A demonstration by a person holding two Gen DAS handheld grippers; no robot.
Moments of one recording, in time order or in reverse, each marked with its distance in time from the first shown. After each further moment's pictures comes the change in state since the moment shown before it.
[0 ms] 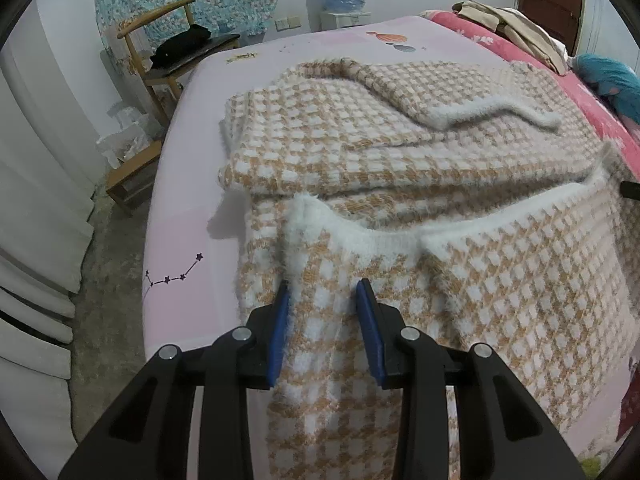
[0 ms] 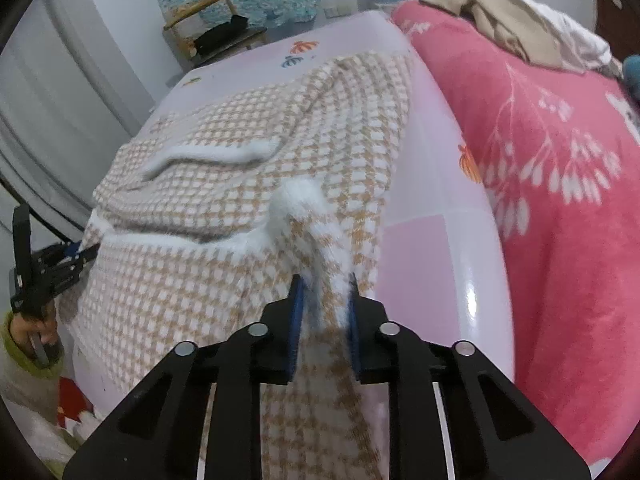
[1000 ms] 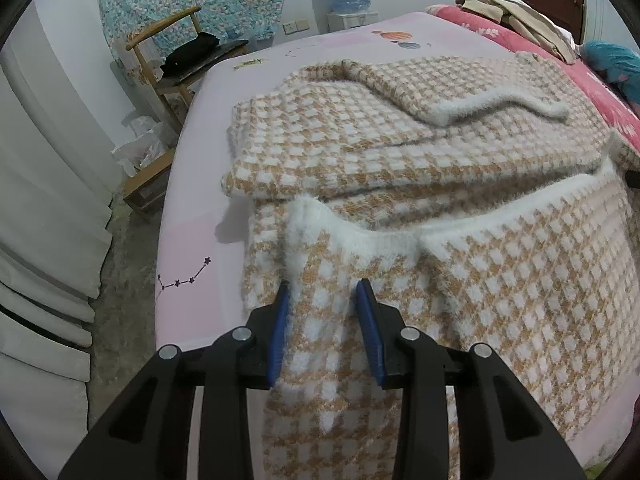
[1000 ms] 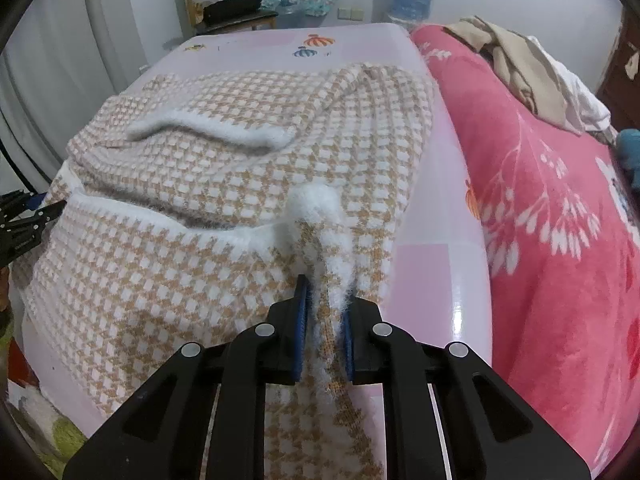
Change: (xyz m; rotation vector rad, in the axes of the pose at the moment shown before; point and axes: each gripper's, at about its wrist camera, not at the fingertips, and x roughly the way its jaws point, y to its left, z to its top) left arm -0.005 -0.012 0.001 0.029 -0.001 0.076; right arm 0.016 0.035 0.003 -0.178 0.004 -0.182
